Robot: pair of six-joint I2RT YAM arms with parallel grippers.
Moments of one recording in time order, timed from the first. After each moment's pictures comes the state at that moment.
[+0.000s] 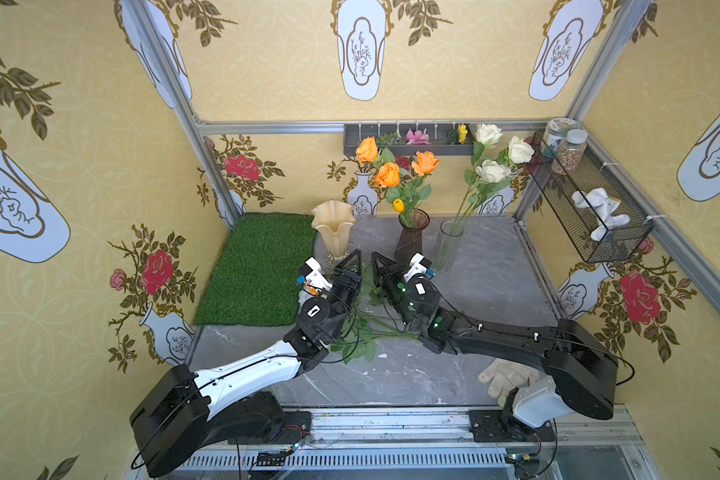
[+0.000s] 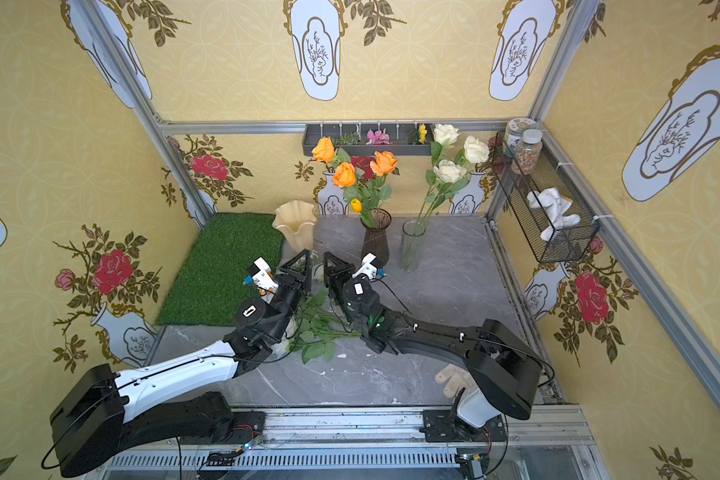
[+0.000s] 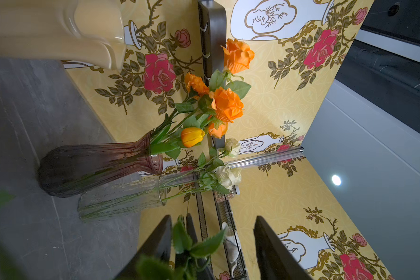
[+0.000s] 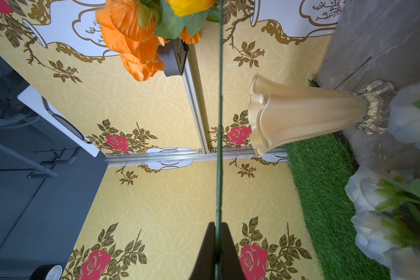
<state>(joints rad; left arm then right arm) -0.86 1.16 0.56 0.81 -0.47 -1.34 0.97 1.53 0.90 0.71 0.50 1.62</state>
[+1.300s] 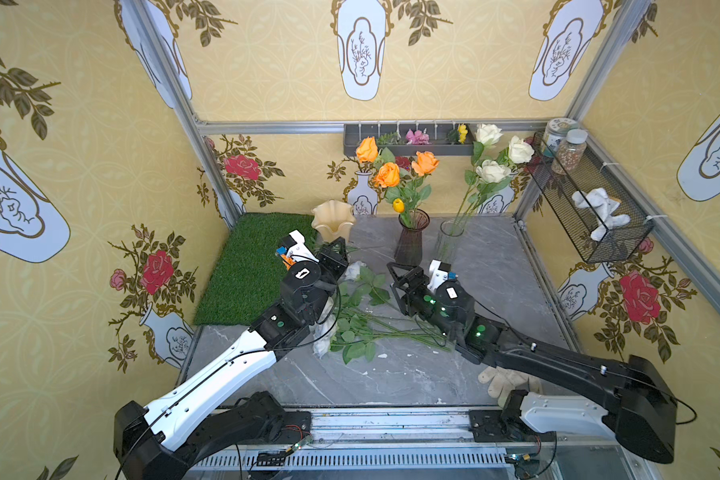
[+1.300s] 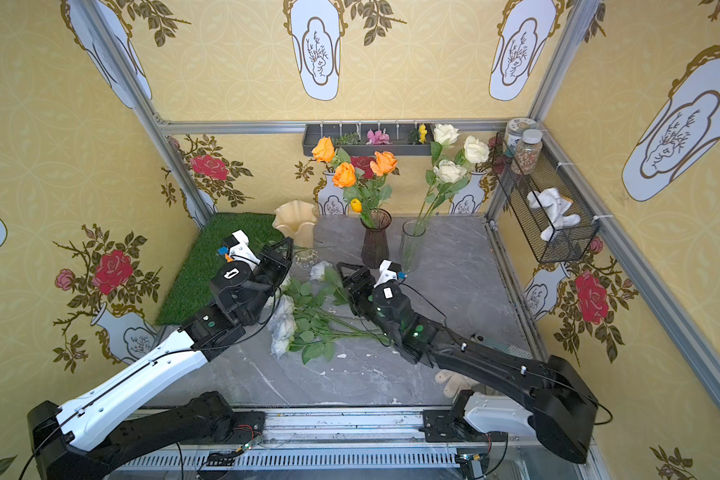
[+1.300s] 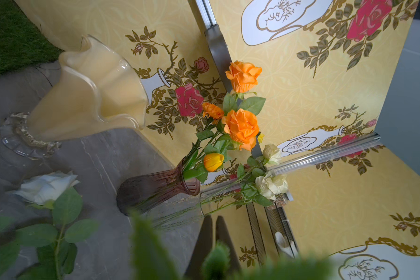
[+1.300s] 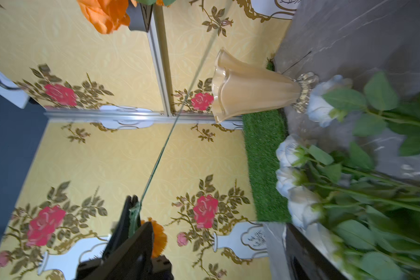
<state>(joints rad) -0.74 1.03 0.96 0.00 -0.42 -1.10 0.89 1.10 0.73 0.18 0.20 1.46</state>
